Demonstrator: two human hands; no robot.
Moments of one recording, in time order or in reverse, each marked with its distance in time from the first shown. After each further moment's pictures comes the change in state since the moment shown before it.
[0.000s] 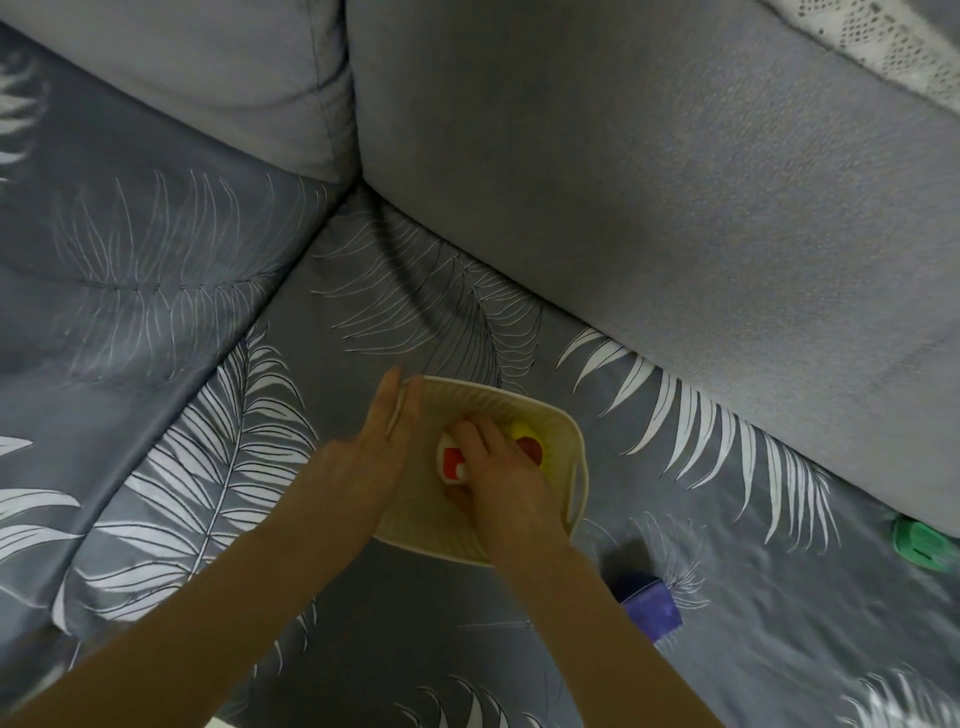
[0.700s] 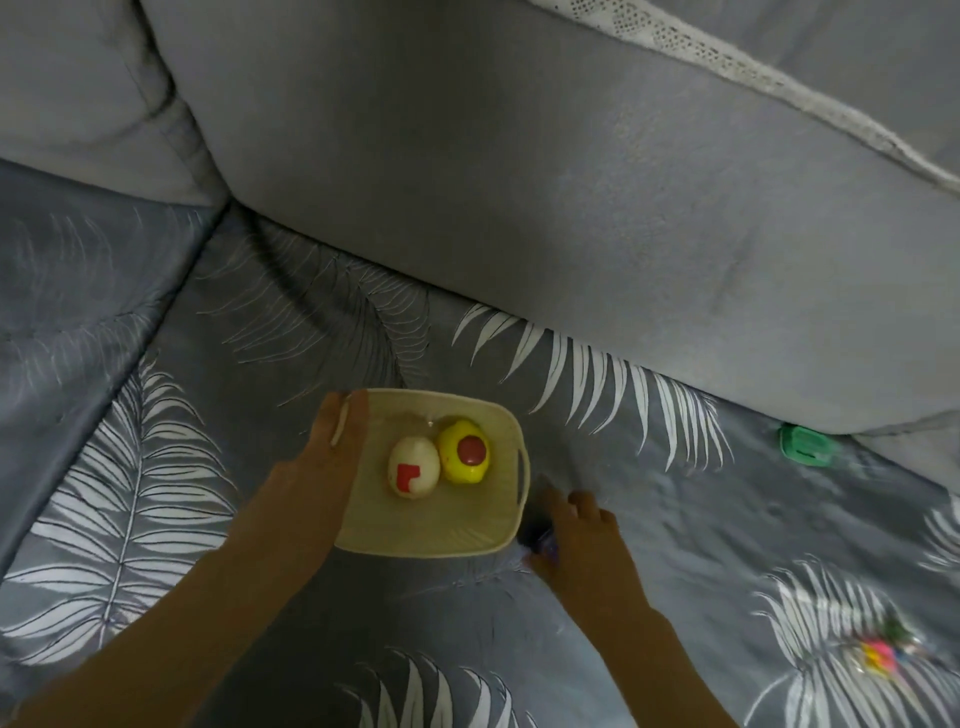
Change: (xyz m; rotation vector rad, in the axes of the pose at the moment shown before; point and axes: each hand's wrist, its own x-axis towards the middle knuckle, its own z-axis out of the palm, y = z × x) left_hand 0.002 0.068 -0.019 -0.209 -0.214 -0.131; right_hand -0.144 0.122 -0.021 -0.015 -0.180 0.465
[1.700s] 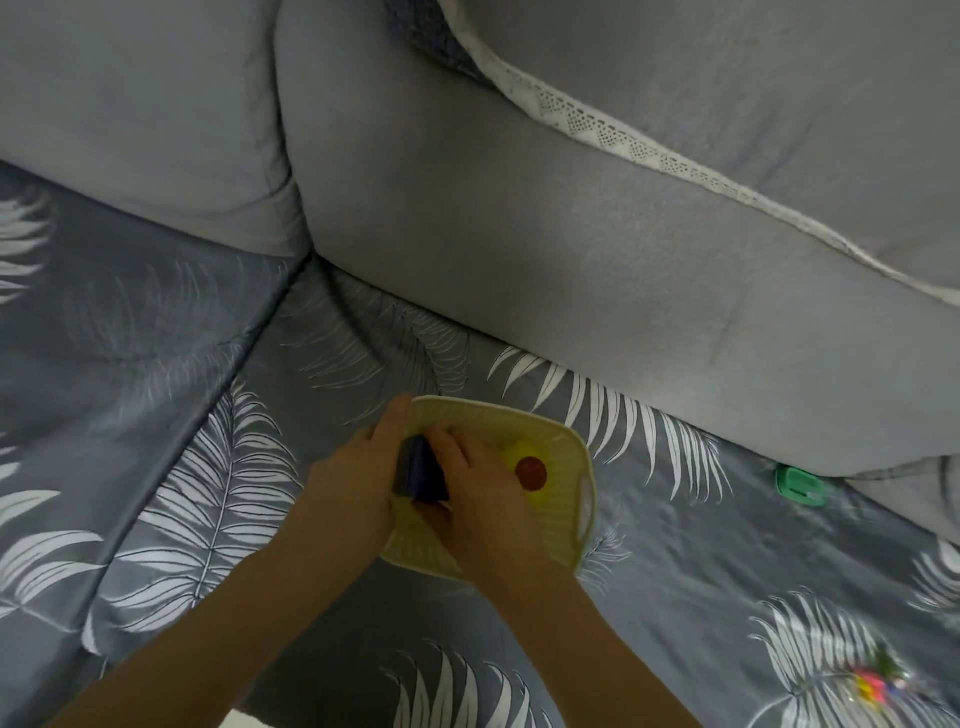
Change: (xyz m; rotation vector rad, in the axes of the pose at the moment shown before) left_hand -0.048 0.027 -0.107 -0.640 0.050 -0.304; right_hand -0.014 -0.163 -0.082 0.261 0.244 -0.399
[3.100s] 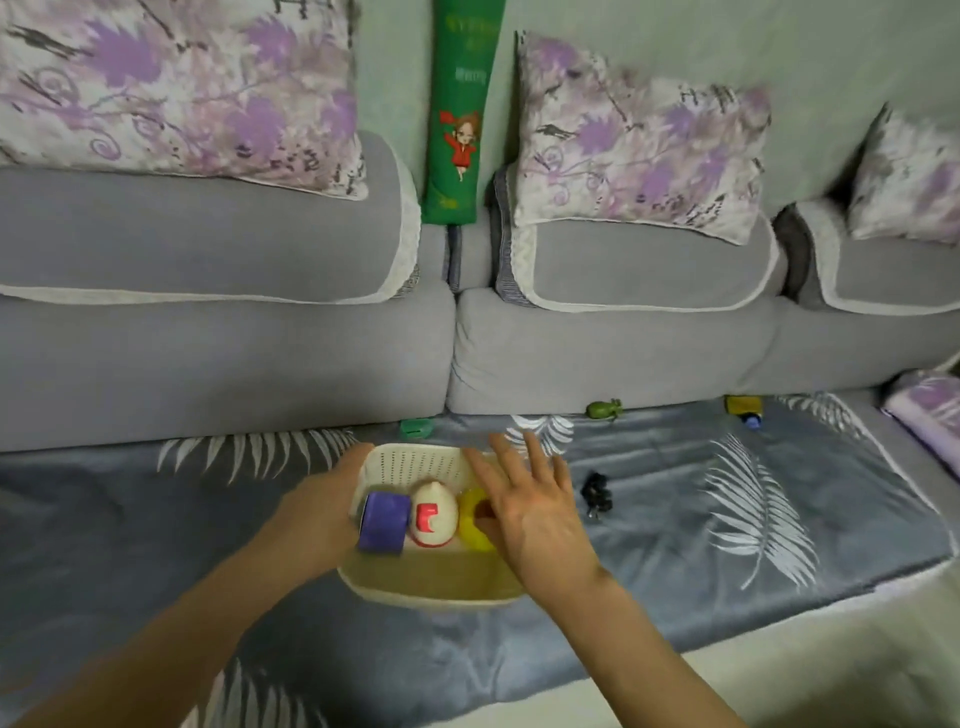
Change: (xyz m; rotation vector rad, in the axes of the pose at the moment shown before) left_hand -0.363 0.277 0.150 0.396 -0.446 0.677; right_hand -0.487 0.152 -0.312 -0.579 0.301 0.480
